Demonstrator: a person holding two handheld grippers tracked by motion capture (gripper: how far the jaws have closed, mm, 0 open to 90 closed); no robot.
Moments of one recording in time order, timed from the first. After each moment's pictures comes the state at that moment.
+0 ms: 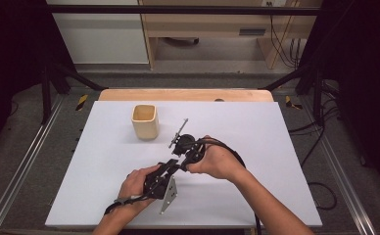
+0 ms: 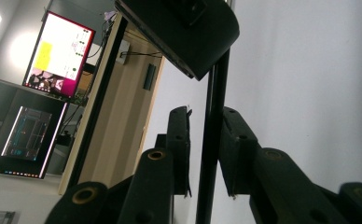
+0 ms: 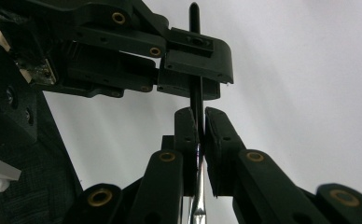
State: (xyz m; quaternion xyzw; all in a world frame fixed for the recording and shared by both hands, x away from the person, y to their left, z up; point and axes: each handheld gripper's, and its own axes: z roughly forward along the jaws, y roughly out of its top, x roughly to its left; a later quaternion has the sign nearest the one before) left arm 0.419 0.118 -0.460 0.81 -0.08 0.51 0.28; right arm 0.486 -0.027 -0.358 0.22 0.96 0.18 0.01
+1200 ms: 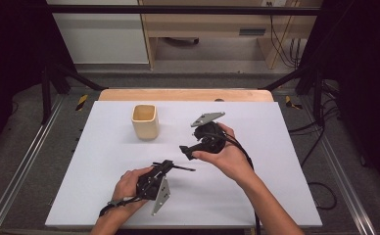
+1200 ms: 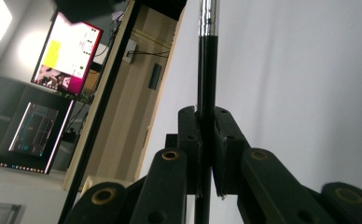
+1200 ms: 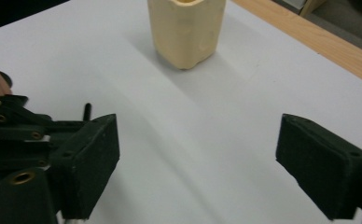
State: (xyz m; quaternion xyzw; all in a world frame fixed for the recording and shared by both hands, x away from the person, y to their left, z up) left arm 0.415 0.143 -0.458 0.80 -0.05 0.52 0.29; right arm 0.499 -0.077 -0.352 0.33 0.85 0.39 0.16
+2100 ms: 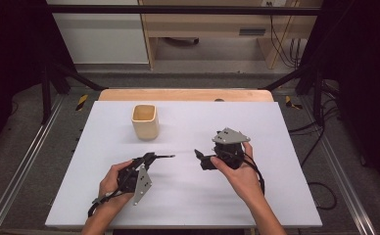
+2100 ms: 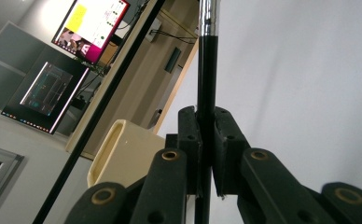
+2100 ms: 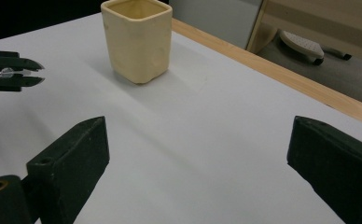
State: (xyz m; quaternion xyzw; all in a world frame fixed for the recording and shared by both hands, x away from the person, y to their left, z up) left arm 0.427 0.182 -0.451 0.79 0.03 0.52 0.32; right arm 0.467 -0.118 -0.383 0.34 0.78 0.45 0.26
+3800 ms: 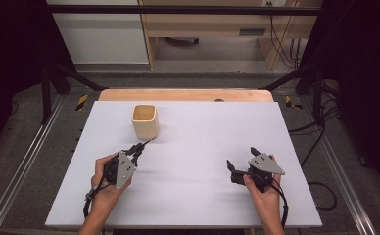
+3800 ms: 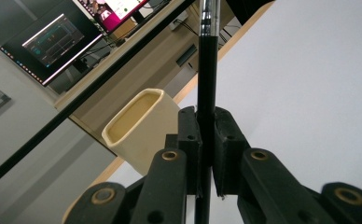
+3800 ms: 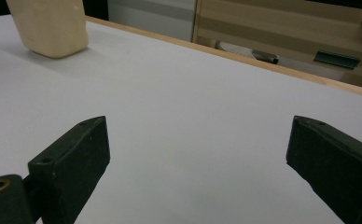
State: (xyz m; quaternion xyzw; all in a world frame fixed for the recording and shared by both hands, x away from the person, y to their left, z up) left arm 0.442 0.213 -0.433 0.76 0.17 0.48 0.41; right arm 0.438 -0.205 -0.463 0.41 0.70 0.47 0.35
